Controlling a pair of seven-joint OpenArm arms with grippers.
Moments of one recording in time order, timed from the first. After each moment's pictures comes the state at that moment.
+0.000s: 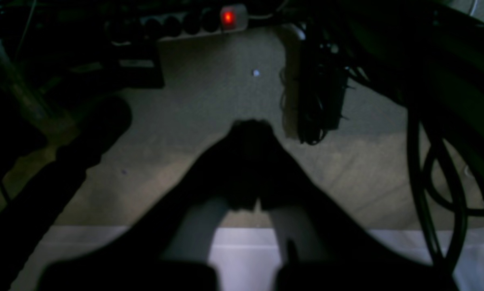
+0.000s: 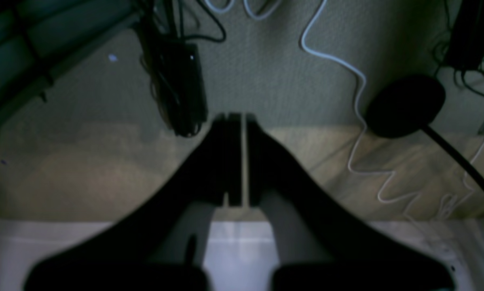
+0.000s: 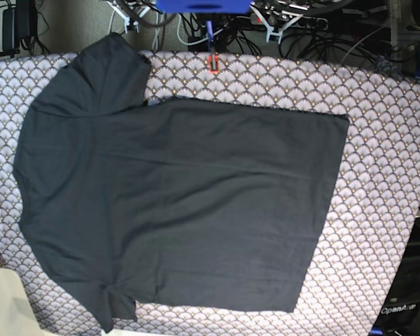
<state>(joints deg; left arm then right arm) 0.2 -0.8 5.0 1.6 1.3 0.4 -0.7 -3.4 1.2 2.0 1.5 -0.8 -0.2 2.6</state>
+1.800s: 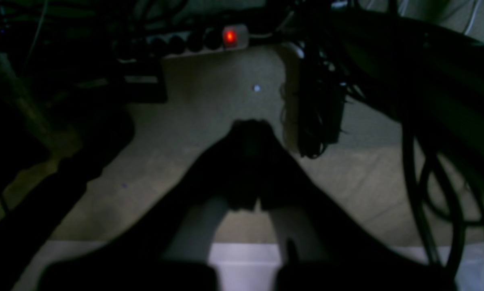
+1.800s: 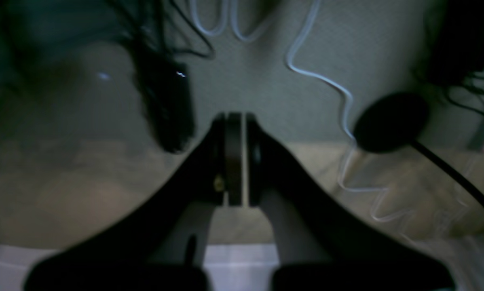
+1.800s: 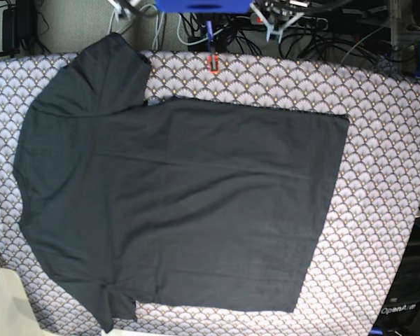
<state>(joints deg) 2.6 -1.3 4.8 1.8 1.3 -0.1 -7.0 -10.2 3.9 2.0 1.6 -0.8 0.3 15.3</state>
